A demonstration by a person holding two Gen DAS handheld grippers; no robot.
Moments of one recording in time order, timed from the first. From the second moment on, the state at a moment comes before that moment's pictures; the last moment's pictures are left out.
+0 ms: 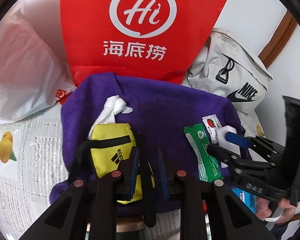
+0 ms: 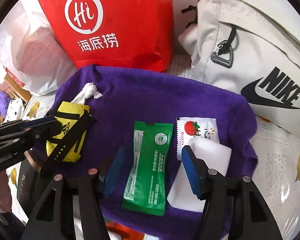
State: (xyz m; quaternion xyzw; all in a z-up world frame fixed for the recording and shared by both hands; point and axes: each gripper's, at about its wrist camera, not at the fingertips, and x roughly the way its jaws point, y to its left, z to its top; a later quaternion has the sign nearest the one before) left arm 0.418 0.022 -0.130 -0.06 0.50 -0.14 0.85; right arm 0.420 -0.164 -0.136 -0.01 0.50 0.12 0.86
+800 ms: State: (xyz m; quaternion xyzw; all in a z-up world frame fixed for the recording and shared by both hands) left arm 0.384 0.025 -0.119 -0.03 0.50 -0.11 0.86; right arm 0.344 -0.186 -0.104 -0.01 0.46 0.13 0.88
